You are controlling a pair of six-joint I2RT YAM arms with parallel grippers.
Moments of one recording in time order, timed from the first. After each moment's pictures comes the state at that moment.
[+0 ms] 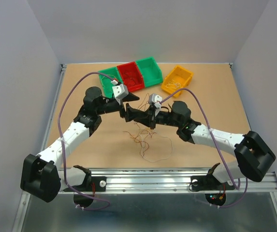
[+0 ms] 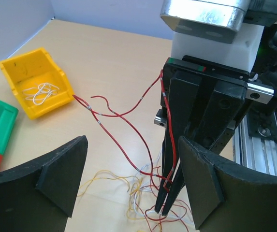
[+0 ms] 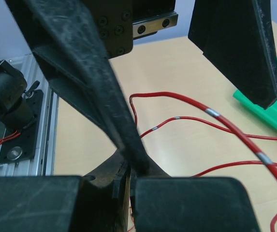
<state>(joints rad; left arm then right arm) -0.43 1.18 0.82 0.31 0.90 0.01 0.77 1.40 0.75 0.65 -0.61 0.04</state>
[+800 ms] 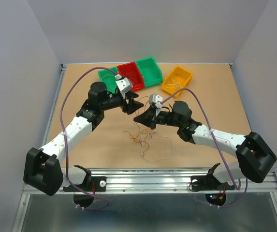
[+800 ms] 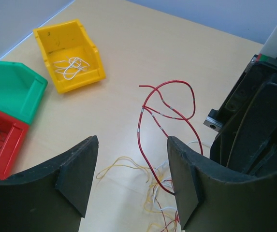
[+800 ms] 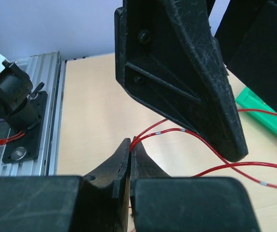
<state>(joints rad) -0.44 1.25 0.91 0.18 0.71 0.05 0.77 1.38 0.75 0.65 -0.62 0.04</state>
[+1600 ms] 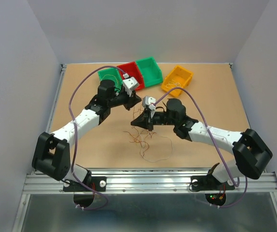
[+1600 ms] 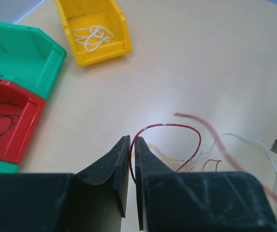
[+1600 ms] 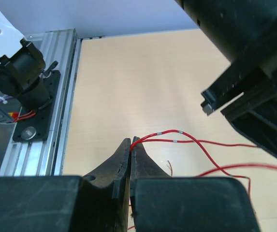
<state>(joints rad) -0.46 1.39 0.96 0.14 0.58 0.13 0.79 1.44 0.83 0.53 -0.72 -0.03</state>
